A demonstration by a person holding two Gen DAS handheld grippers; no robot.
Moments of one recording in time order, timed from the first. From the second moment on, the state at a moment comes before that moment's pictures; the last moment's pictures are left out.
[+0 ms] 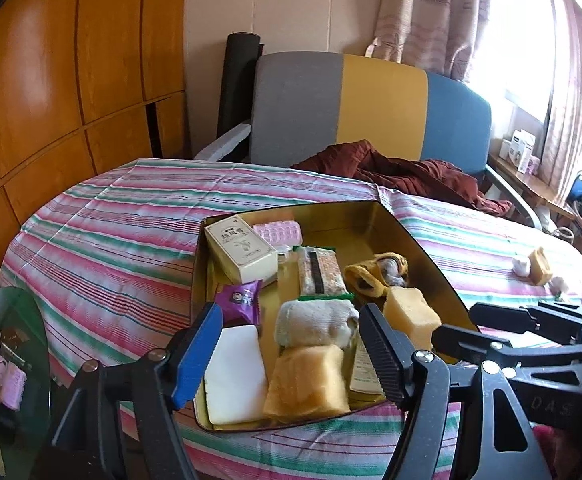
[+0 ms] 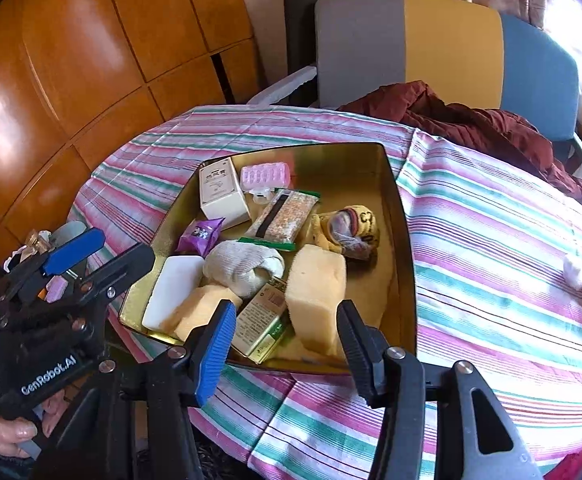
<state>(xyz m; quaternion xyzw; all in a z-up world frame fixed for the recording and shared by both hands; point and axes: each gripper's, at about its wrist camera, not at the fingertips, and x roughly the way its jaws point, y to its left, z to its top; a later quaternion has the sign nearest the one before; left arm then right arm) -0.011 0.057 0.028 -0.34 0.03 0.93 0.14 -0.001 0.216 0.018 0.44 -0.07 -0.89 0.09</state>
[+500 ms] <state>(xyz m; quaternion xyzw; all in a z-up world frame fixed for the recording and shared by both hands) -0.001 0.085 0.028 -0.33 0.07 0.93 0.16 0.006 0.256 0.012 0.44 -0.09 -0.89 0.04</state>
